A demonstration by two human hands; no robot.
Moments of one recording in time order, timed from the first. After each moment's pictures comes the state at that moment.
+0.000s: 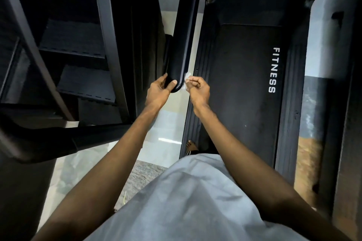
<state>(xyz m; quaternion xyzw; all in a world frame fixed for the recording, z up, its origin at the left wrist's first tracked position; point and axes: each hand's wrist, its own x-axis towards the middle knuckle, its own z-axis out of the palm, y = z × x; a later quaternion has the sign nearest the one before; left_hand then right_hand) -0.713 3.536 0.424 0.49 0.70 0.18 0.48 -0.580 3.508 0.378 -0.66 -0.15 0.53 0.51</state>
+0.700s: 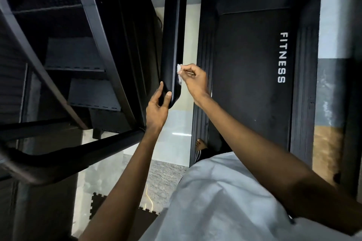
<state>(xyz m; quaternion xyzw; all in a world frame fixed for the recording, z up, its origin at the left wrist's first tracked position) -0.685 3.531 0.430 0.53 0.71 0.17 0.43 -0.534 3.579 0.390 -0.60 -0.21 0.56 0.53</state>
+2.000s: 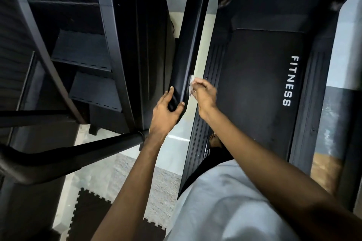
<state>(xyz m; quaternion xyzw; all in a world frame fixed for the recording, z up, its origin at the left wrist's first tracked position) -0.664 3.573 0.442 0.57 0.72 0.11 0.39 -0.530 3.615 0.381 -0.57 -0.04 0.63 0.52</state>
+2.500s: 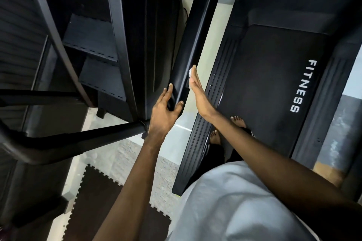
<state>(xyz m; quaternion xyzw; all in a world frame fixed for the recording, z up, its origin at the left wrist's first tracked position) -0.631 3.588 0.447 0.54 0.76 0.11 0.34 -0.498 3.625 0.396 -0.42 -0.38 0.73 0.37</state>
